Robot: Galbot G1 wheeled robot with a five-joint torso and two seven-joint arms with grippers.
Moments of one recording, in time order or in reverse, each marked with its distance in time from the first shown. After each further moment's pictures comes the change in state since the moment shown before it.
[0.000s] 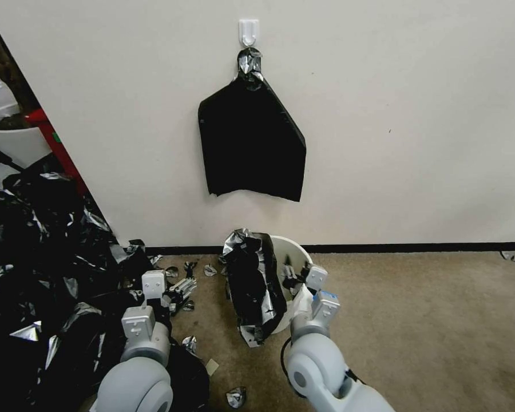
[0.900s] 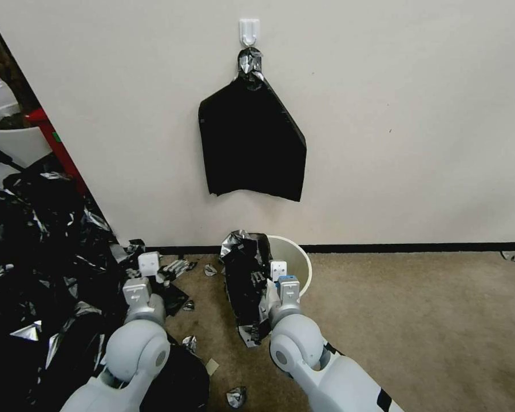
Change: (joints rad) left arm -0.239 0.016 -0.017 0.241 -0.195 -0.042 0.140; right arm 0.181 0.052 -0.056 -0.205 -0.030 -0.292 0.085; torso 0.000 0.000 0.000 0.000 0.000
